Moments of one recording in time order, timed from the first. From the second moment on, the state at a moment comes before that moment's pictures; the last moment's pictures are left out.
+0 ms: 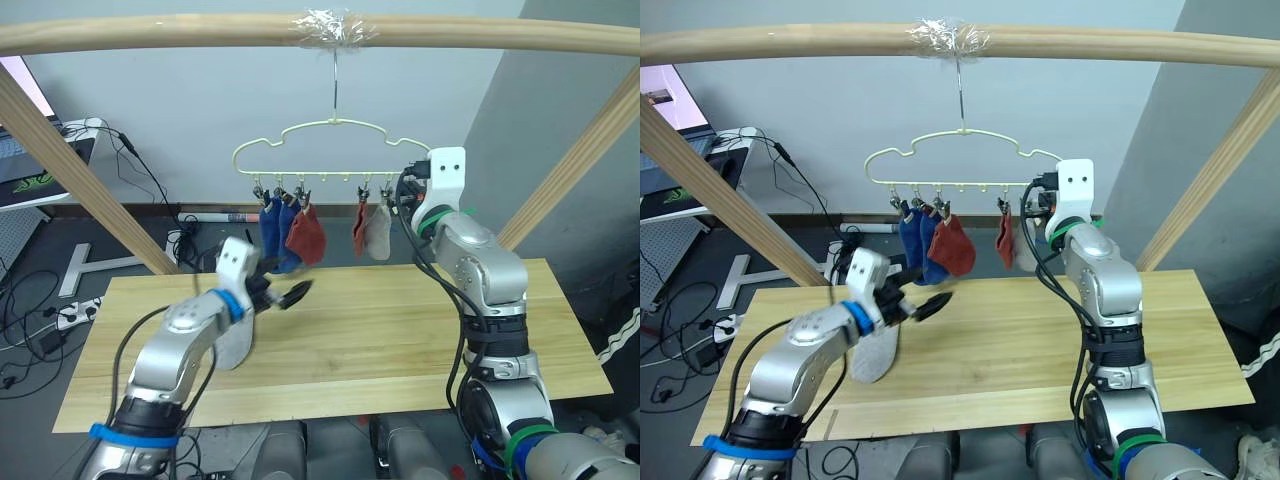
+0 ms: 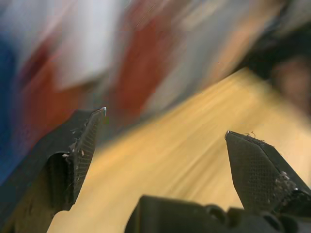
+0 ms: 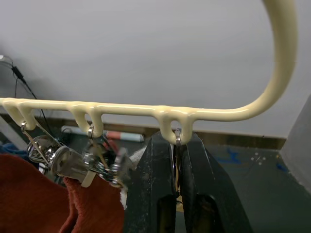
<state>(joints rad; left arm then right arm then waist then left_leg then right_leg) -0.19 0.53 -0.02 -0.01 -0.28 0.40 -0.61 -0.73 -0.09 -0.10 -0.08 0.16 0.83 0.08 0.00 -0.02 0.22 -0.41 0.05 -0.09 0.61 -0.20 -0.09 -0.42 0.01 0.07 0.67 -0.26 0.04</state>
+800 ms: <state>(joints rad) -0.37 0.51 0.00 0.59 -0.11 0.26 -0.65 -0.71 -0.09 -0.12 -0.15 0.18 0.95 0.06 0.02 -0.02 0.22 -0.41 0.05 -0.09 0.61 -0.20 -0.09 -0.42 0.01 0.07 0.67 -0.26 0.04</state>
